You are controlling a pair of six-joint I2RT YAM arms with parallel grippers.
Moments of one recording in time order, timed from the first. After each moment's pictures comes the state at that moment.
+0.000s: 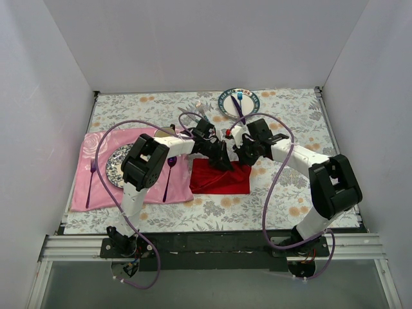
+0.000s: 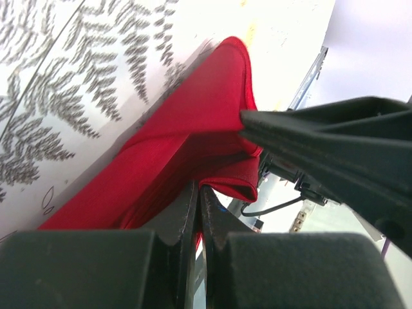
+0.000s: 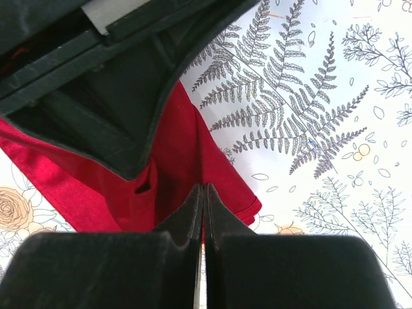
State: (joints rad) left arm -0.61 2.19 1.44 -0.20 0.86 -0.69; right arm 0.47 1.64 1.03 -0.40 -0.32 -0.42
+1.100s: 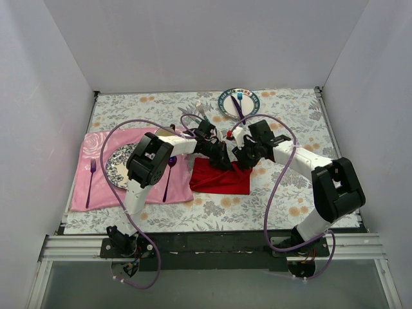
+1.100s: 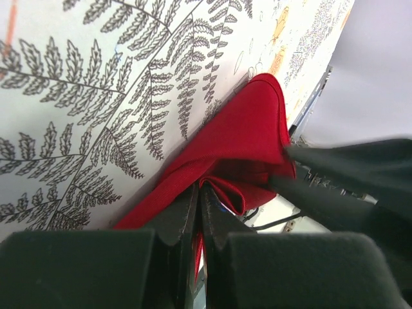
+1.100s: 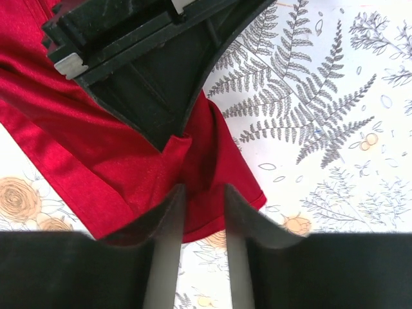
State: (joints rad) left arm -0.61 2.27 1.50 -0.22 0.82 -0.72; right arm 0.47 1.60 1.00 -0.40 -0.33 -0.41
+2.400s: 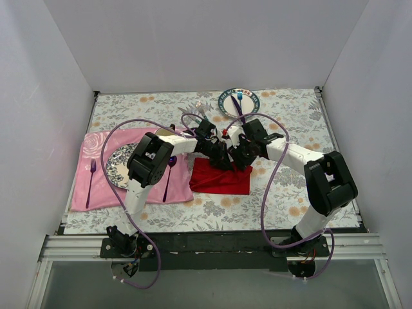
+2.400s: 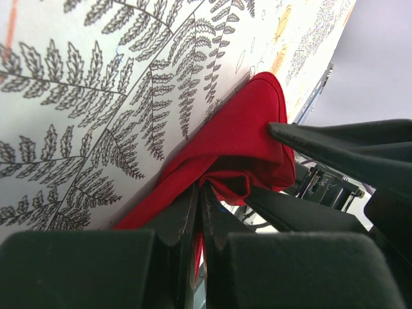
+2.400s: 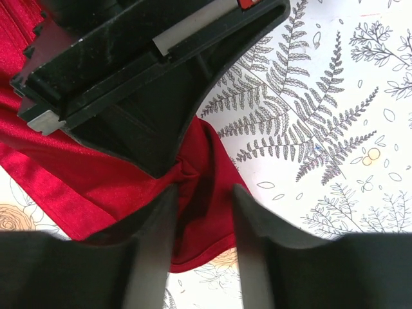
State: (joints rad) left arm -0.61 2.28 1.53 -0.25 0.82 -0.71; right arm 0.51 1.68 1.06 -0.41 -0.27 -0.37
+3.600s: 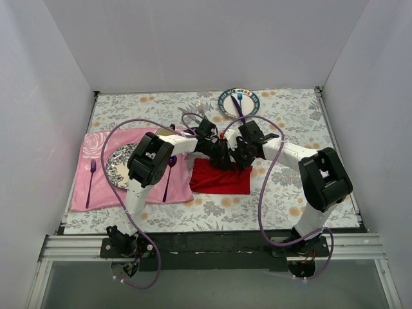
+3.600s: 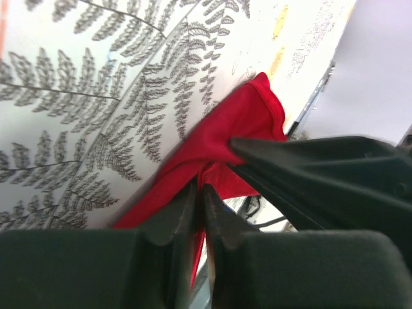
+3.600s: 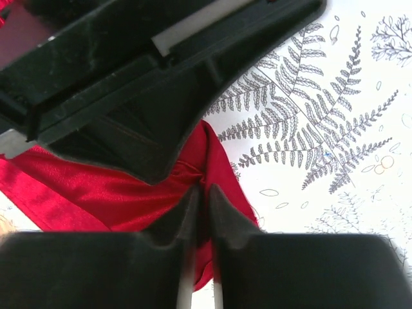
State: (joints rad) left arm -0.61 2.29 1.54 -0.26 0.84 -0.69; right arm 0.52 1.73 1.07 -0.41 -0.25 -0.40
